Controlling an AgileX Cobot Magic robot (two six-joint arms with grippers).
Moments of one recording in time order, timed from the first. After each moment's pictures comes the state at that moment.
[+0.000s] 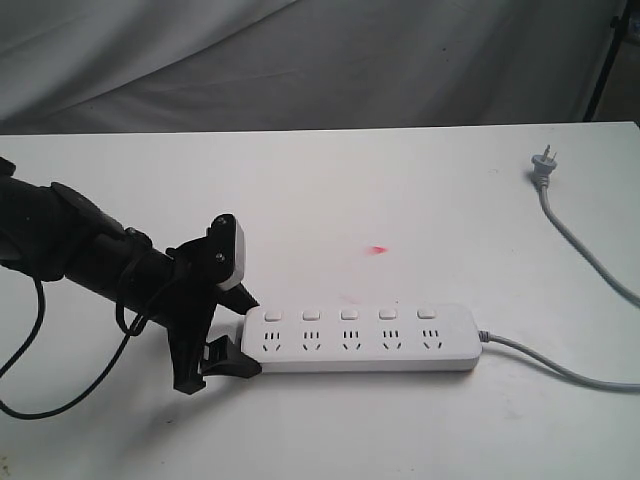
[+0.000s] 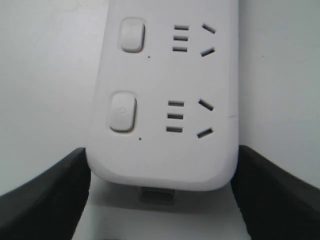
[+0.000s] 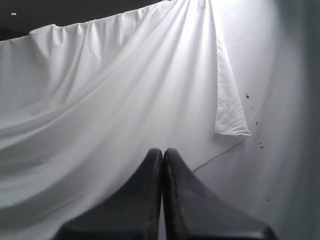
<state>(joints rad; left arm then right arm) -0.31 1.99 -0.94 -1.14 0.68 2.09 -0.06 0.26 -0.35 -0.07 -0.12 0.26</state>
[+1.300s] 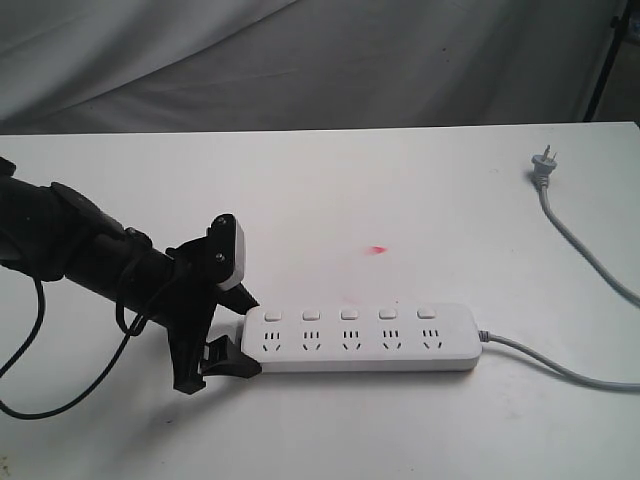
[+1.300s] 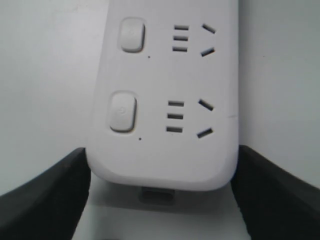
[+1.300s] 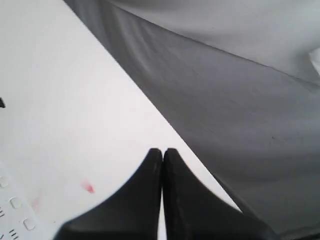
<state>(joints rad) -0.31 1.99 -0.94 -1.14 0.68 2.09 0.00 1.23 -1.45 0.29 0.86 -0.85</state>
